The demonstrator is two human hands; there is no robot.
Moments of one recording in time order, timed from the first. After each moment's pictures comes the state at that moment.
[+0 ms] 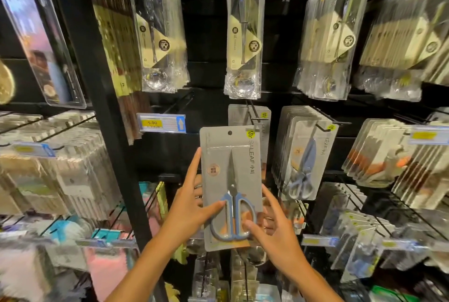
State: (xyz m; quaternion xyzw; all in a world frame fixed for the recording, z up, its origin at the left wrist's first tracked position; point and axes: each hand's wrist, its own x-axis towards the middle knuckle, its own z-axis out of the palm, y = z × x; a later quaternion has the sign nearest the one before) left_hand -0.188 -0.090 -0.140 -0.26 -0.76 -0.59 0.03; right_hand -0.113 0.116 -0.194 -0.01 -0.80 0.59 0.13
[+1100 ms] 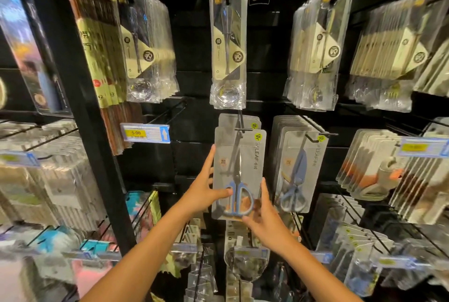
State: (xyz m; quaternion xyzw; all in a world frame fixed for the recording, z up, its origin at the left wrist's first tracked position) left_hand -0.266 -0.023 -0.139 -0.27 -0.76 -0.58 -0.09; right_hand -0.189 0.177 -0.216 0.05 -0.88 0.47 0.08
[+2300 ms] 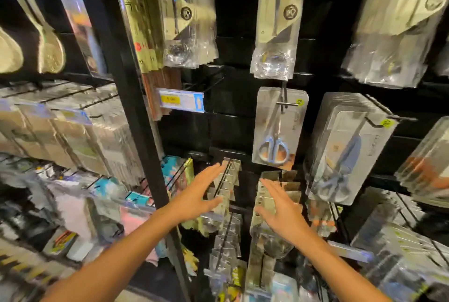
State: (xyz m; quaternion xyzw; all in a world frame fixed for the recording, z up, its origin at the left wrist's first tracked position) left_hand -0.262 -0.117 -0.230 -0.29 -0.90 -0.32 0.02; right_hand -0.209 0.159 -0.245 0.10 -0.93 0.35 0.04
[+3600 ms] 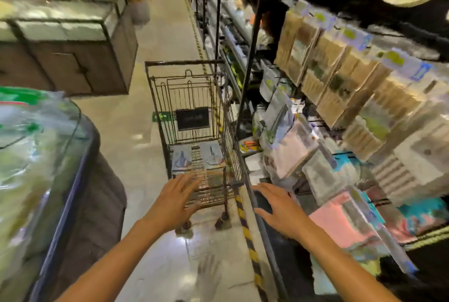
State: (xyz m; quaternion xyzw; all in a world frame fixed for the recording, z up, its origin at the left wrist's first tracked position) left_hand 0.110 -0.558 -0.357 0.35 -0.92 -0.15 -0.03; right_hand -0.162 -0.389 -0.312 0.61 -0.76 0.07 -0.21
